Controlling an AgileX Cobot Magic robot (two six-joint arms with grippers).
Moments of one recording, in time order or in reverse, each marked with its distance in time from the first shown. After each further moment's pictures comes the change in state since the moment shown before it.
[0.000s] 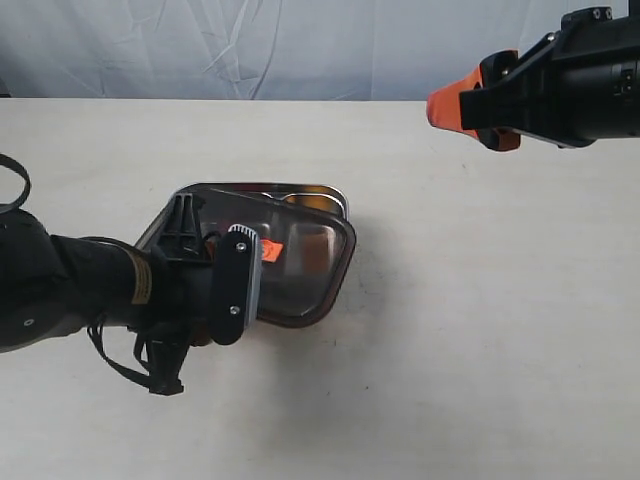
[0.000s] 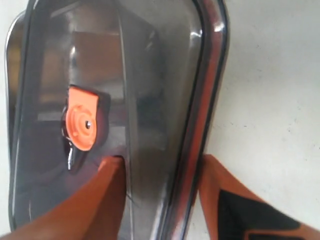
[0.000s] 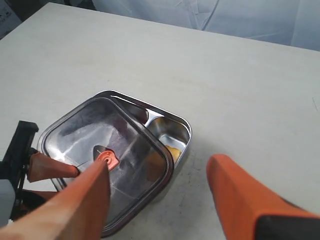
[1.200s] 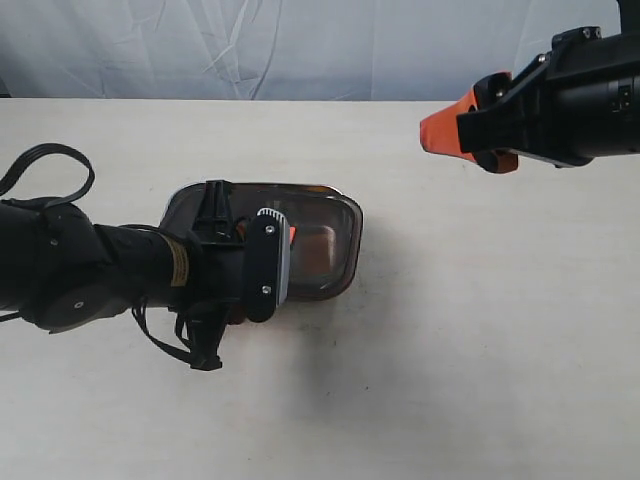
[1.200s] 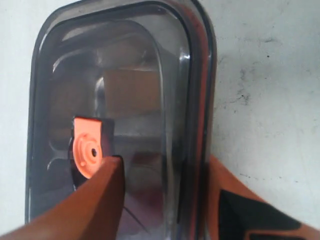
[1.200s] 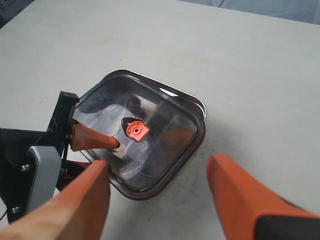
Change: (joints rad) left arm 0.006 0.124 -0.070 -0.002 -0.131 0.000; right arm 0.000 0.000 0.000 -0.001 0.081 0.002
